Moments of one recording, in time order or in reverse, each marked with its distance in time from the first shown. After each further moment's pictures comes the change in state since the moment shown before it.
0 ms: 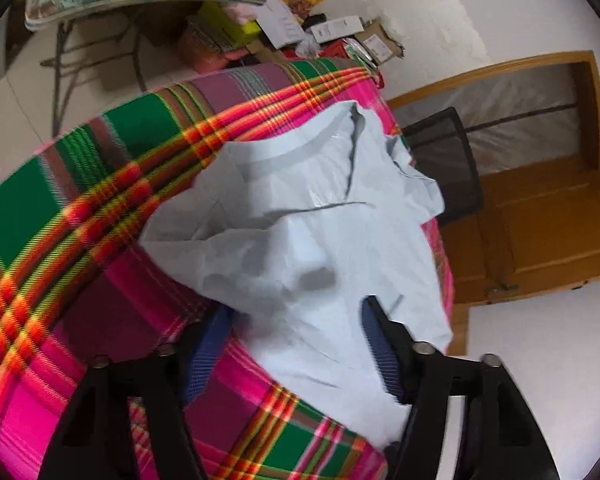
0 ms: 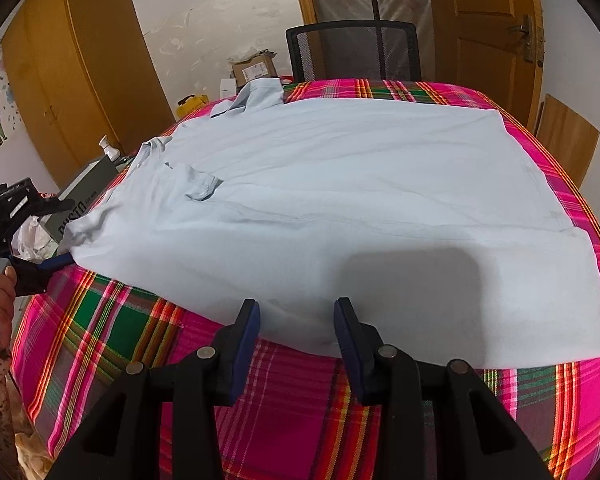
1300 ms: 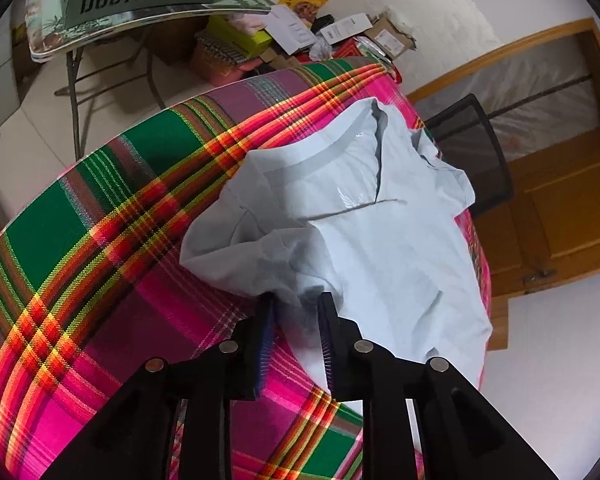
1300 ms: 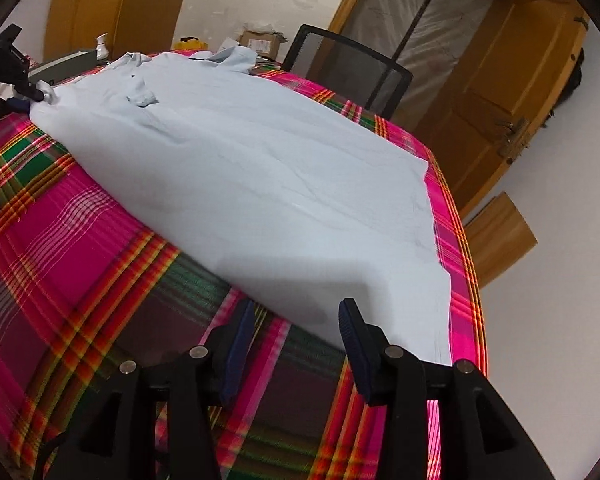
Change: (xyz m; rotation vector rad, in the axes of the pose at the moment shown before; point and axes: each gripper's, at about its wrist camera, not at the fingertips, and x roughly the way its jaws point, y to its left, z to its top) left arm 0.008 -0.004 0.002 0.072 -0.012 0.127; right arm -0.030 -0.059 -0.029 -0.443 0.014 -0.337
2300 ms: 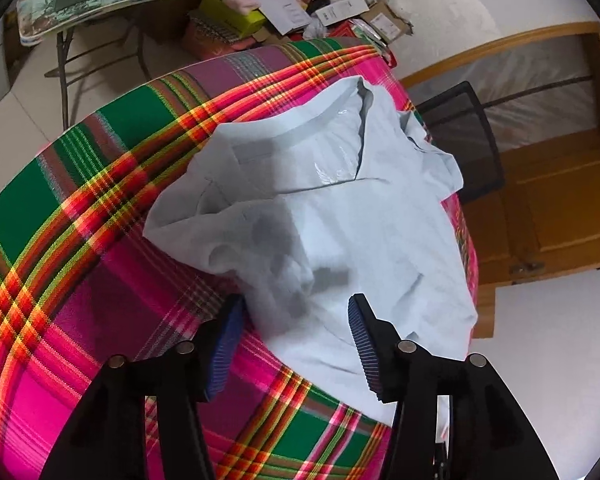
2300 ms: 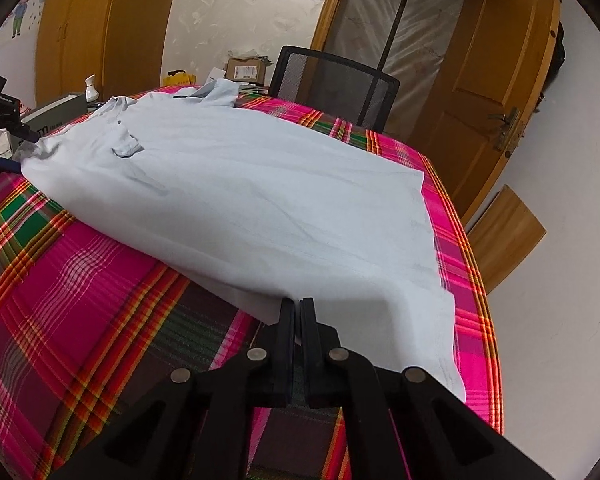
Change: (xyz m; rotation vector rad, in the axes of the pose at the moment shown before) left arm 0.003 -0.014 -0.005 -0.016 0.073 -0.034; right arm -0.004 -0.017 0.011 0.124 -0.079 0.047
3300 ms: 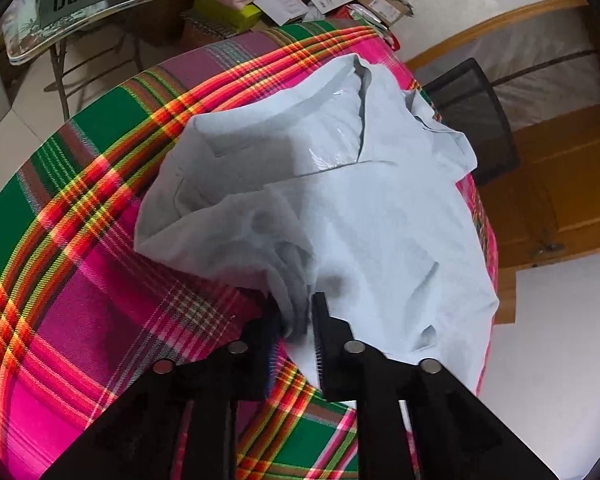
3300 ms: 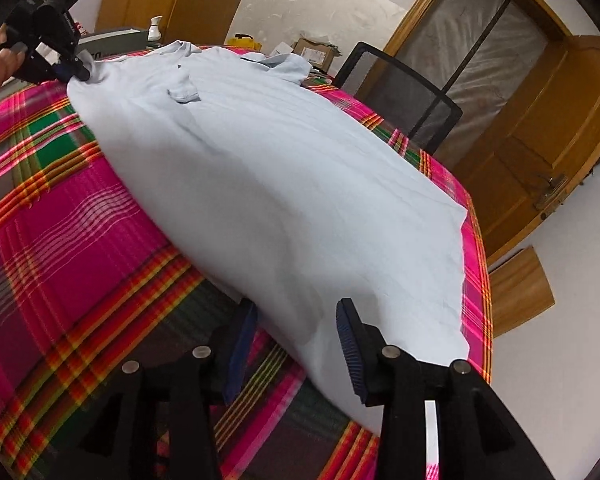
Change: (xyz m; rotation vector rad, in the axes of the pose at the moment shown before) left arm 0.018 -0.014 0.002 0.051 0.041 0.063; right arm 0.016 0.028 0.007 -0.278 0.051 0.057
